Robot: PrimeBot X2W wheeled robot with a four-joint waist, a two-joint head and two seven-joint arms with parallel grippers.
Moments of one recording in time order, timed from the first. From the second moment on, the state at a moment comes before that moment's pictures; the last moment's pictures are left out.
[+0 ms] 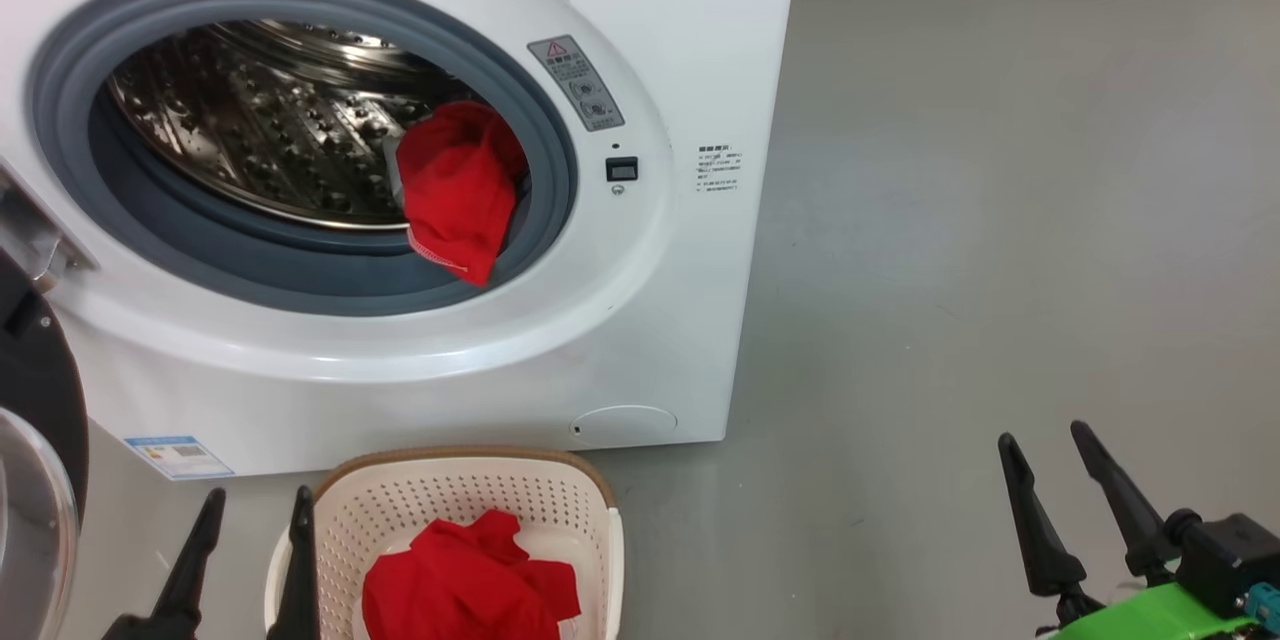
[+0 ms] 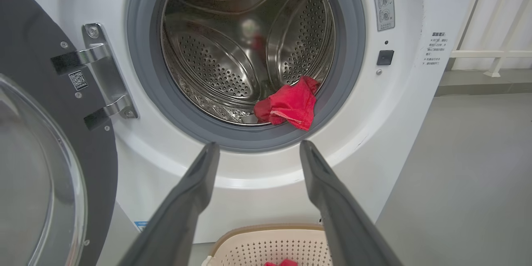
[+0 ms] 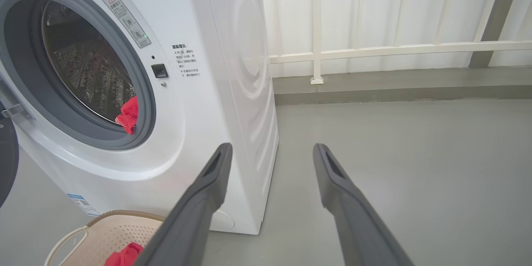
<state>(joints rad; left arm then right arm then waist) 0.03 0.04 0.15 0.16 -0.08 -0.13 -0.25 0.07 -0.15 0.02 0.16 0.38 0.12 -0.26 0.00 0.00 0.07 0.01</state>
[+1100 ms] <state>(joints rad) 0.07 0.04 0.12 0.12 -0.08 -0.13 -0.25 0.10 -0.14 0.01 0.15 0.38 0.12 -0.26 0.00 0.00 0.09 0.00</state>
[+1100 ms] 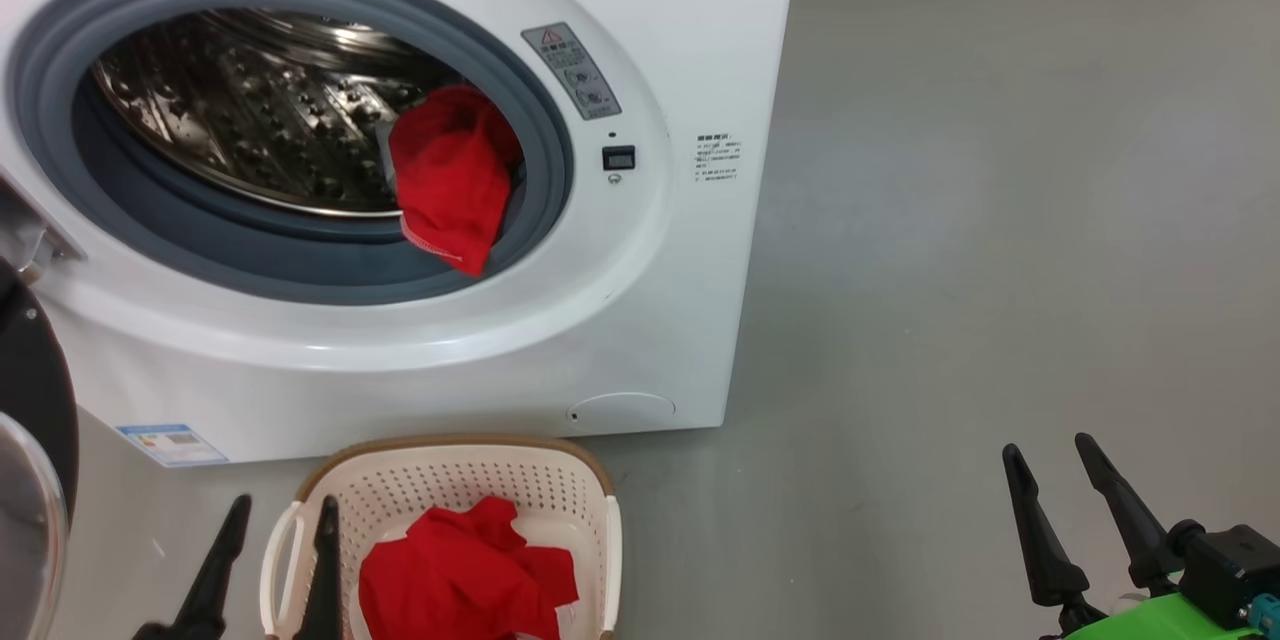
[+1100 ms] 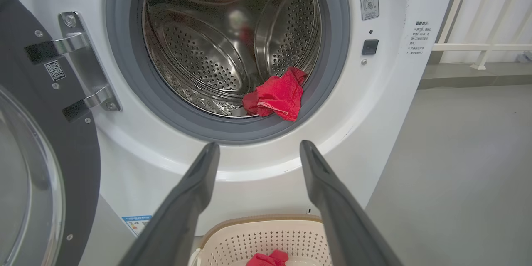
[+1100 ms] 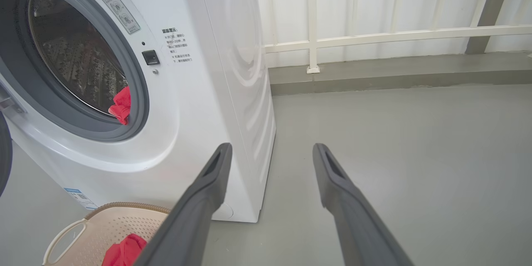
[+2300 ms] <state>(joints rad) -0.92 0.22 -0.26 0.94 -0.46 -0.13 -0.25 -0.15 -0.11 0.06 0.13 0.38 0.12 -0.26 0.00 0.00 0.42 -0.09</state>
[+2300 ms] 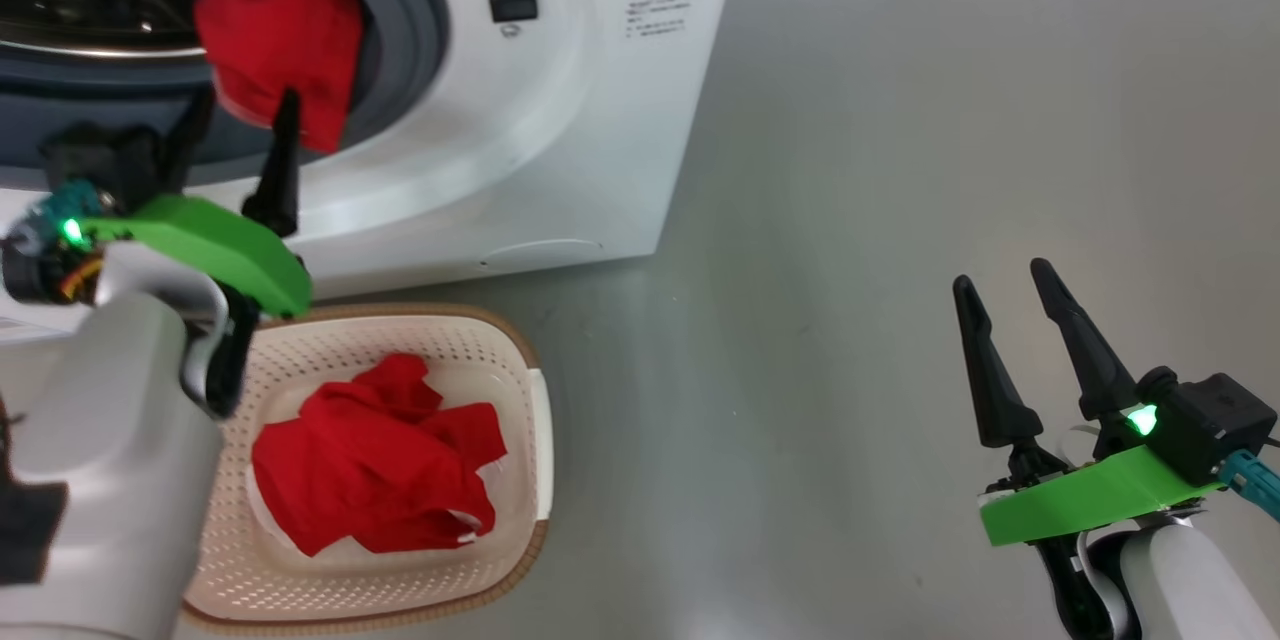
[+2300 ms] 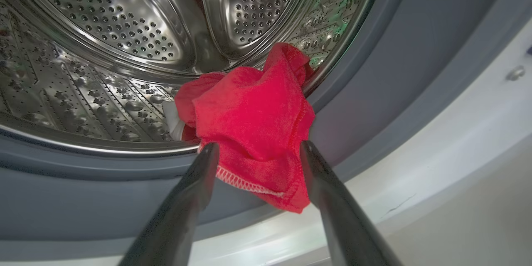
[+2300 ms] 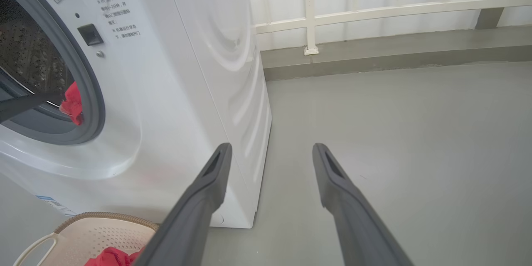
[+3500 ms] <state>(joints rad) -1.02 0.33 -0.37 0.98 -0.84 -0.13 -0.25 -0.19 -0.10 0.08 0.12 0.38 0.12 -0.26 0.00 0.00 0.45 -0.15</state>
